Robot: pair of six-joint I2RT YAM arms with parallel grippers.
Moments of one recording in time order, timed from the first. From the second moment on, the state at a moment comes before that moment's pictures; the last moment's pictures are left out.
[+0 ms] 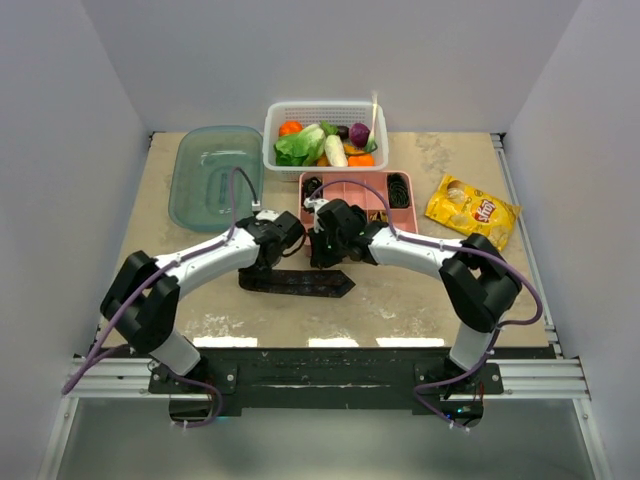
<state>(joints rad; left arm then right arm) -0.70 1.56 1.05 -0.93 -0.57 -0.63 0.79 1.78 1.15 -0.23 -0.12 0.36</state>
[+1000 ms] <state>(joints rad) -0.81 1.67 1.05 -0.74 -0.34 -0.61 0.78 1.76 1.12 -0.23 -0.13 0.36</state>
